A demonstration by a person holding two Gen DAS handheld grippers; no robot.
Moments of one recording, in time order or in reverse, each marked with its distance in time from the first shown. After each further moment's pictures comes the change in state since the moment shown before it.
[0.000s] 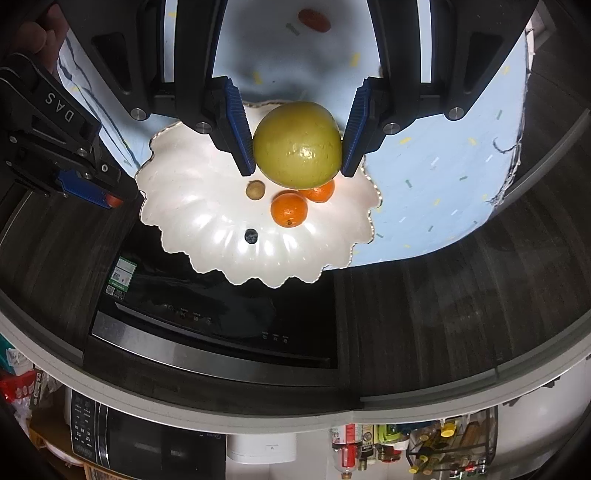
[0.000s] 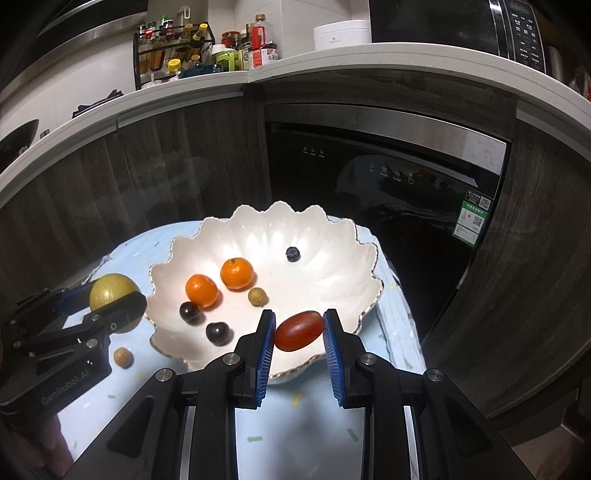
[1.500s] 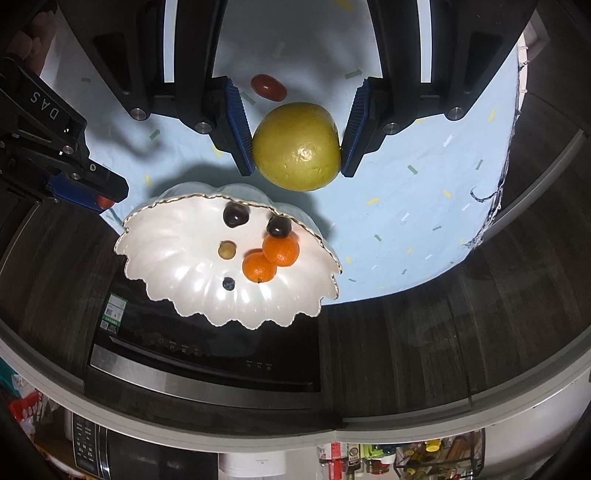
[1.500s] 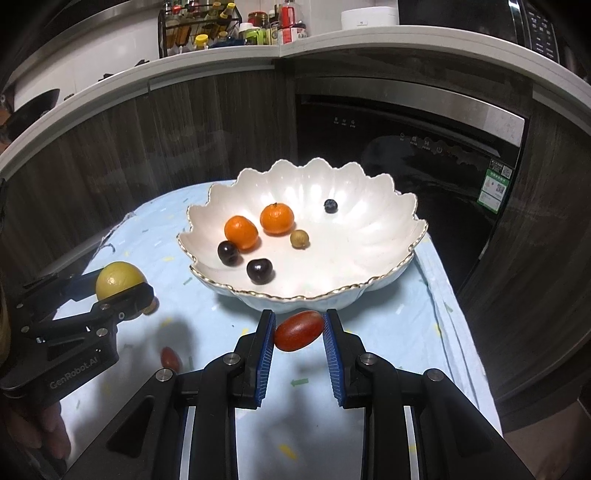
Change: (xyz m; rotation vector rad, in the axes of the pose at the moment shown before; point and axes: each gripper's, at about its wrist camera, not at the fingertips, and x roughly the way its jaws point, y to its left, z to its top) left arm -0.022 0.031 -0.060 0.006 0.041 0.037; right arm -0.009 0.035 -0.053 -0.048 0.058 0.053
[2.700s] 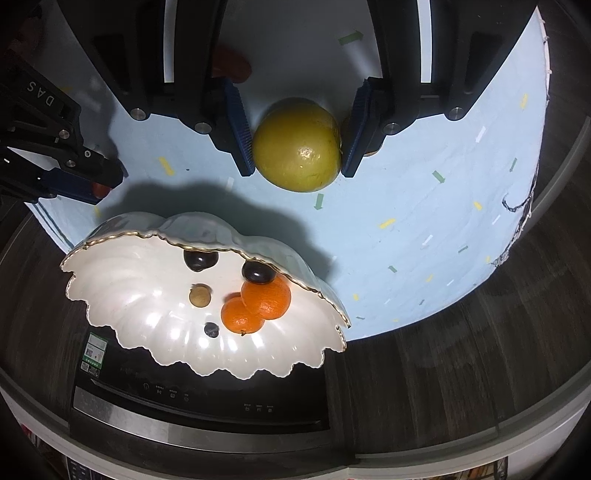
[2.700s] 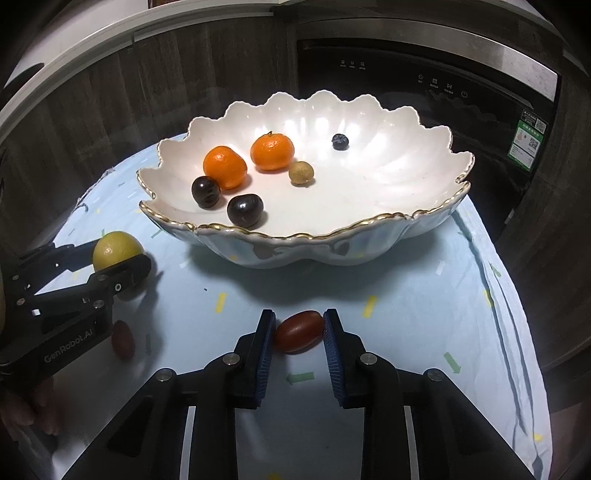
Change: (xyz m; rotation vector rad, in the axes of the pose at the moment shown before) left arm 0.071 0.009 -0.016 0.055 0.096 -0.001; right arm 0.071 -0.003 -0.026 -0.004 0.151 0.014
